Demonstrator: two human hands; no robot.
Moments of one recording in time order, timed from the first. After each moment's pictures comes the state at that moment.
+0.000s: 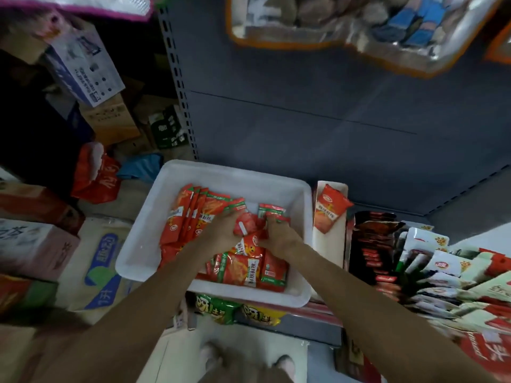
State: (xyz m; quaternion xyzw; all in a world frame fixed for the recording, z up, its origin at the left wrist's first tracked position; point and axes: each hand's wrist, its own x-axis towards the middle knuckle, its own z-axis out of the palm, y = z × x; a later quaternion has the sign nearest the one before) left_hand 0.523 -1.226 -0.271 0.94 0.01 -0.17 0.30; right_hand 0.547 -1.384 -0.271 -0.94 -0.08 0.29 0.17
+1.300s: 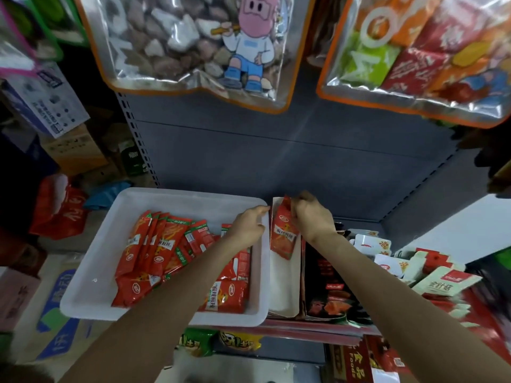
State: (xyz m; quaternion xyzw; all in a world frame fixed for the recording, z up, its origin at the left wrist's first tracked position) left_hand 0.570 -1.352 -0.219 0.88 -0.01 -0.14 0.44; right_hand 0.592 -1.506 -0.197 -0.99 -0.09 0.04 0.05
